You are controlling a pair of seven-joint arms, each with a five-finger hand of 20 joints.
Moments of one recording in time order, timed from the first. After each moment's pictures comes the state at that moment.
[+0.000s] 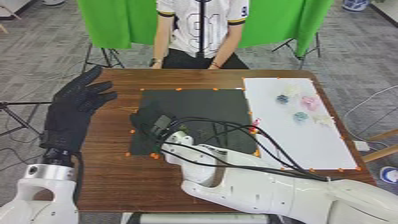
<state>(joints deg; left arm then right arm) 126.7 -44.0 -94.4 -133.1 41.0 21.1 21.9 -48.3 -74.5 10.1 -88.1 -139.3 5.9 27.6</state>
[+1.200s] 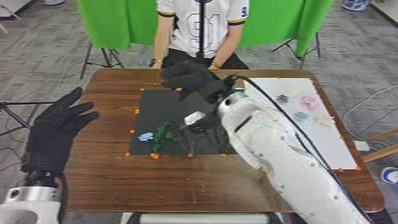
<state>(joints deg) 139.8 -46.5 -101.7 -134.5 38.4 24.1 23.4 -72.0 -69.3 55.1 -112.9 -91.4 -1.1 26.3</state>
